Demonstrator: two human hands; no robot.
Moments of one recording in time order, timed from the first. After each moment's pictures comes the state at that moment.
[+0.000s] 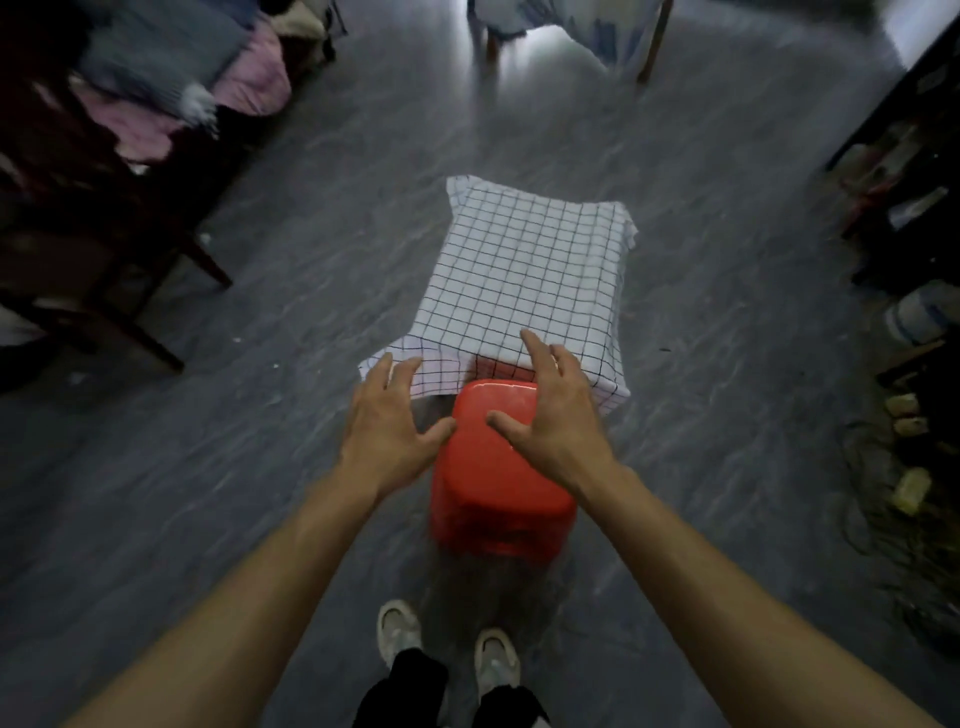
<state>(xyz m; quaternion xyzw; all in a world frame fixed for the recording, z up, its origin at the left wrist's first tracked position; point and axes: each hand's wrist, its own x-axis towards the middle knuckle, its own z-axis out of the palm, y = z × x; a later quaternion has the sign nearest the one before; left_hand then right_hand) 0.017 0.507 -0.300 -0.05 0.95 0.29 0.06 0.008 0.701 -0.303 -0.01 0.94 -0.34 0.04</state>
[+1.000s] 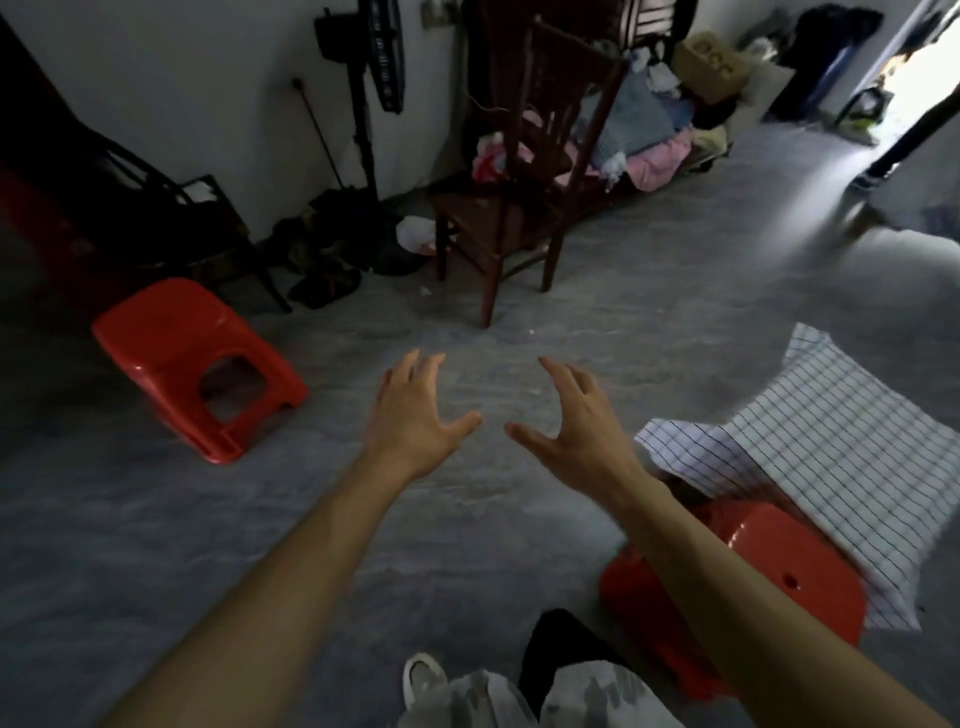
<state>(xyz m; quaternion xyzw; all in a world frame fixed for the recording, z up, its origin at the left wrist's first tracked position) 0.339 0.064 -0.205 -0.34 0.89 0.28 -0.08 0.216 0.231 -0.185 -0.35 0.88 -0.26 0.17</state>
